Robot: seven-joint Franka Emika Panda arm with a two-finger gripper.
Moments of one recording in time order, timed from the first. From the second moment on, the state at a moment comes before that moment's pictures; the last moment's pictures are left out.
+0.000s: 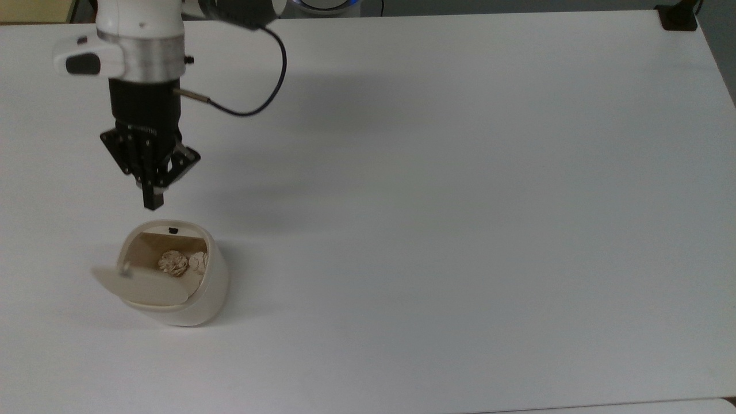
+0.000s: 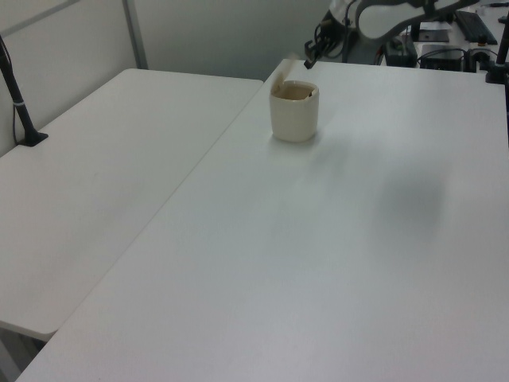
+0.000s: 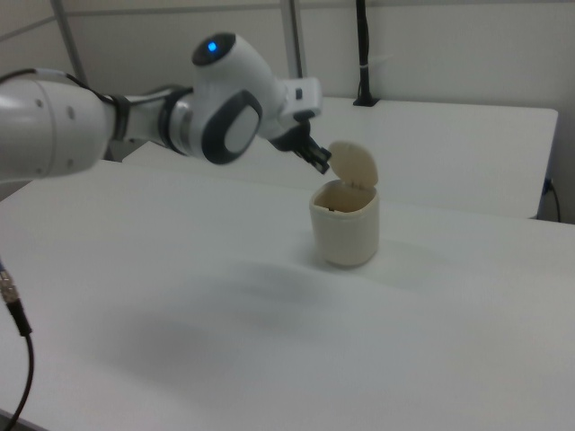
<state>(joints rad) -0.13 0.31 -0.07 -1.65 0.00 2.58 0.20</state>
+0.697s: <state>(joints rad) 0.03 0.04 -0.06 -1.65 0.00 2.01 0.26</state>
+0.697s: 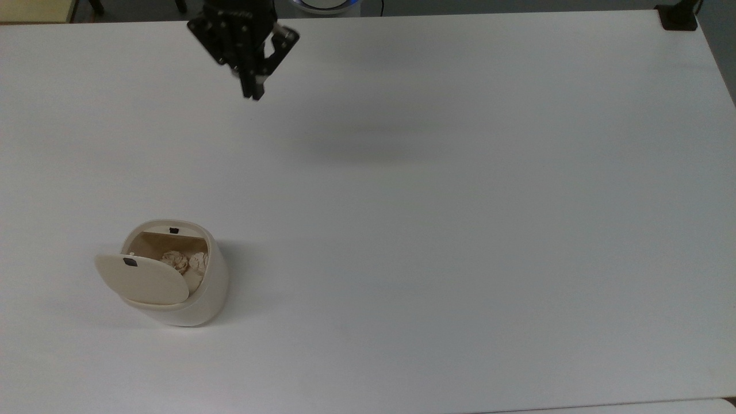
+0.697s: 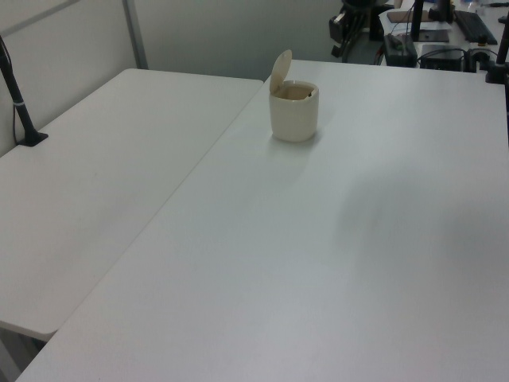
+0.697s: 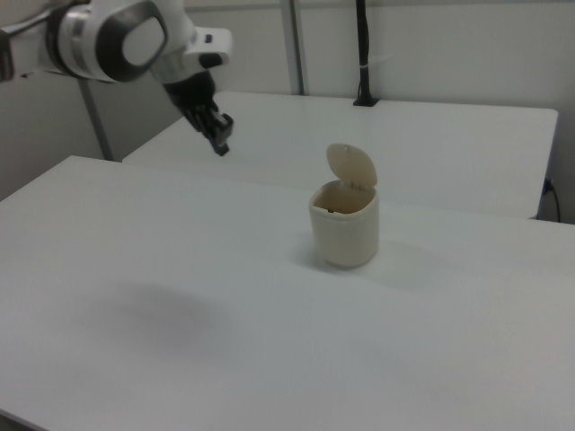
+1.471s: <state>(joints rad) 0.08 -0.05 -0.06 -1.67 0.00 1.75 0.18</state>
